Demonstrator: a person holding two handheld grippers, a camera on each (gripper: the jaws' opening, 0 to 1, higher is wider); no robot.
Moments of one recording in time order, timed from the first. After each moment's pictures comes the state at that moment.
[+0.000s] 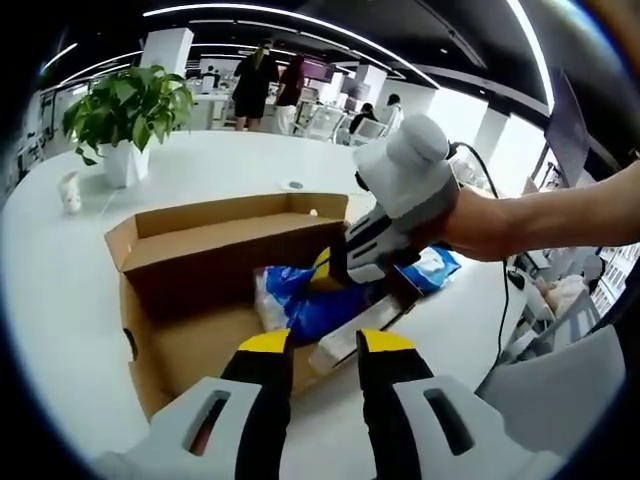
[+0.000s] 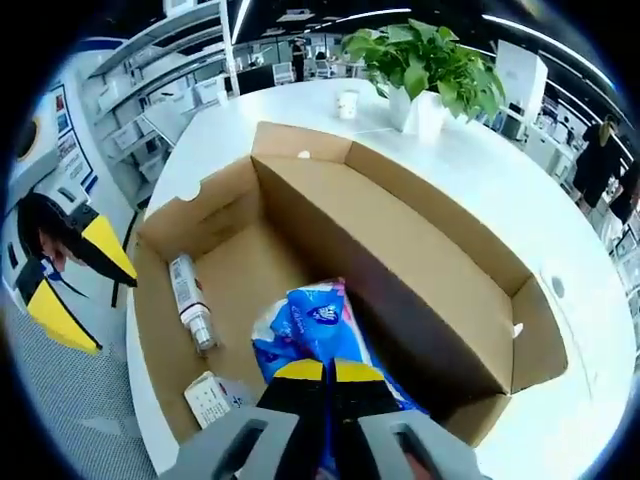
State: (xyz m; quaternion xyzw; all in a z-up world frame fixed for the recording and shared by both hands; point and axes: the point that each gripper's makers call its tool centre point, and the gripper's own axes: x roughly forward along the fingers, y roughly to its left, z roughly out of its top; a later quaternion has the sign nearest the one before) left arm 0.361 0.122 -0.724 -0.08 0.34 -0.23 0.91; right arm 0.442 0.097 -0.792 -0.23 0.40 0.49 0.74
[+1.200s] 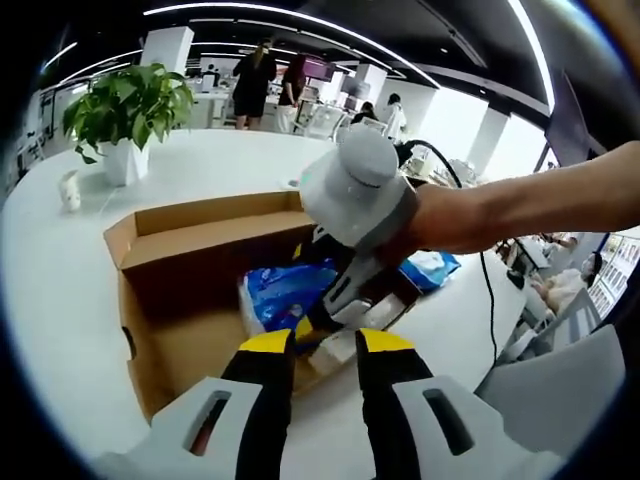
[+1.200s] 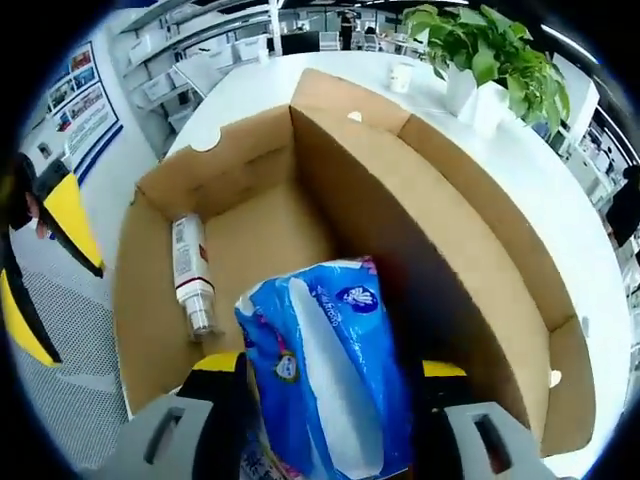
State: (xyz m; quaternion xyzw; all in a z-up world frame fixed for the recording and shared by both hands) left arm 0.360 0.122 -0.725 -0.08 0.34 -0.24 0.91; right arm 0.437 0.111 -0.836 -0.32 0.43 0.53 0.66
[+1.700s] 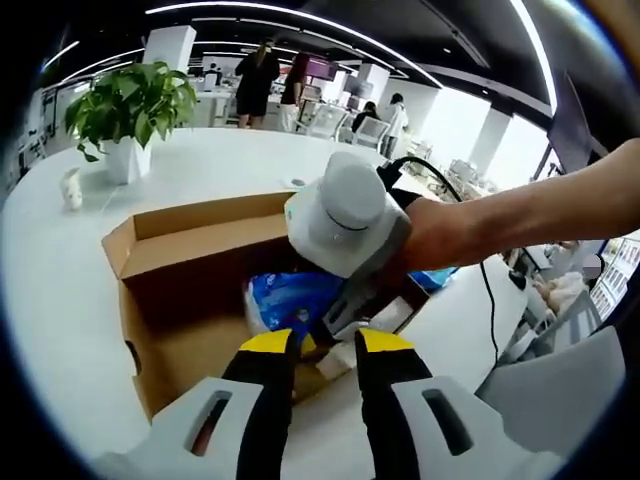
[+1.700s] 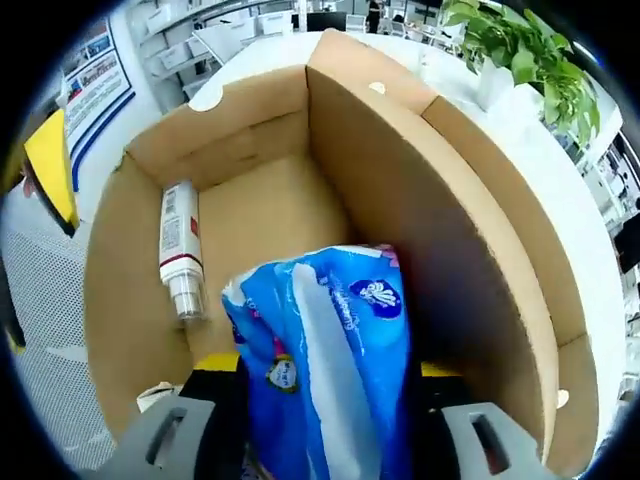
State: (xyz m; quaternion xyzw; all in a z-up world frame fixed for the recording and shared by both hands) left arm 0.362 0.123 -0.727 -0.08 0.34 -0.23 0.91; right arm 0.429 0.107 -0.855 -0.36 0.42 0.54 0.63
